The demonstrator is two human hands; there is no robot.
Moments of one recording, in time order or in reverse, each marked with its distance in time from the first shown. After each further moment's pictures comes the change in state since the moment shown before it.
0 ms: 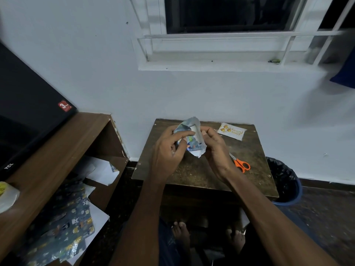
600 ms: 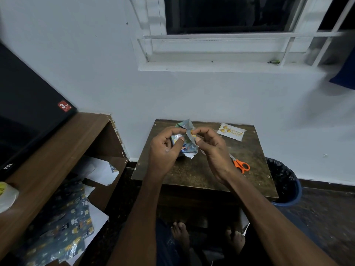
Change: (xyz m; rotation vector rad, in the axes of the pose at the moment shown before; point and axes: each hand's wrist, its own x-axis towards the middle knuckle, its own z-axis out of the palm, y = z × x) left_hand 0.003 -0.002 -0.001 -0.311 0.079 -0.178; right_hand -0.002 0.004 -0.004 -0.188 -0.029 -0.167
